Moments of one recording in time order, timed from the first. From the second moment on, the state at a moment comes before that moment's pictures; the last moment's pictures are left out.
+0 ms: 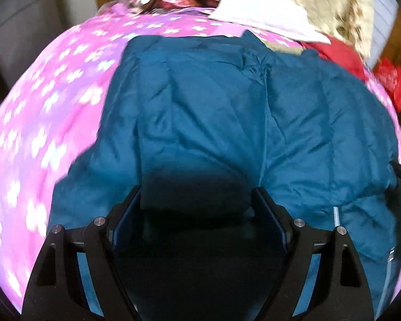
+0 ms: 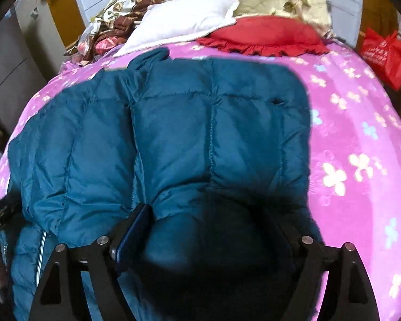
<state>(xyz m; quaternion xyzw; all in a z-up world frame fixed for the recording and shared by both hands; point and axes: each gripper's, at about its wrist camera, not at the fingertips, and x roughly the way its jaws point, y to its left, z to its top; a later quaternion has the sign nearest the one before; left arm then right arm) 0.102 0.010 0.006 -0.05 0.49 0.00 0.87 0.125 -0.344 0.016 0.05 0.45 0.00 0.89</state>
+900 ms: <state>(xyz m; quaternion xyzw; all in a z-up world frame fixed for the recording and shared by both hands) 0.143 0.006 0.004 -0.03 0.45 0.05 0.89 0.200 -0.278 0.069 0.08 0.36 -0.03 0.93</state>
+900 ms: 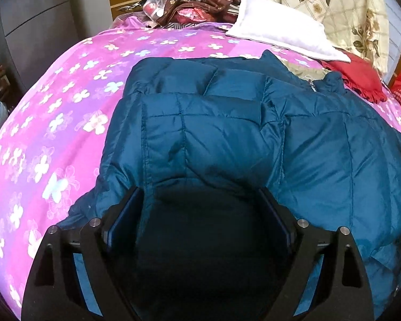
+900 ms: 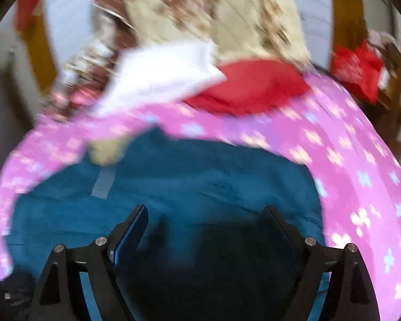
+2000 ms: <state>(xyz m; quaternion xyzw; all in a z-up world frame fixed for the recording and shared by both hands) 0.138 0.004 -0.004 -0.04 0.43 0.06 0.90 0.136 -0.309 -0.010 0.06 0.44 0.01 0.90</state>
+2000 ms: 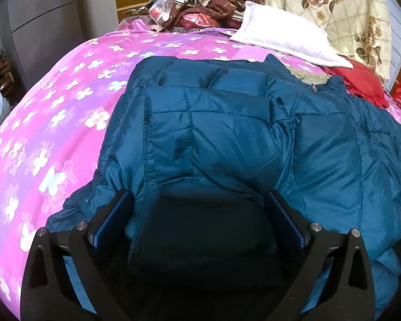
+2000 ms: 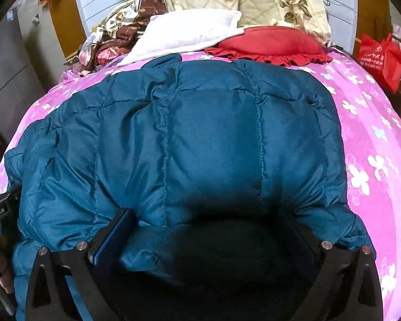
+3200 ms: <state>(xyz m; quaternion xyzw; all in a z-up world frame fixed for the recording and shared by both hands) -0.097 0.082 0.014 0.03 0.49 0.01 0.87 -0.162 -0.358 0.004 0.12 0.43 0.04 0.89</state>
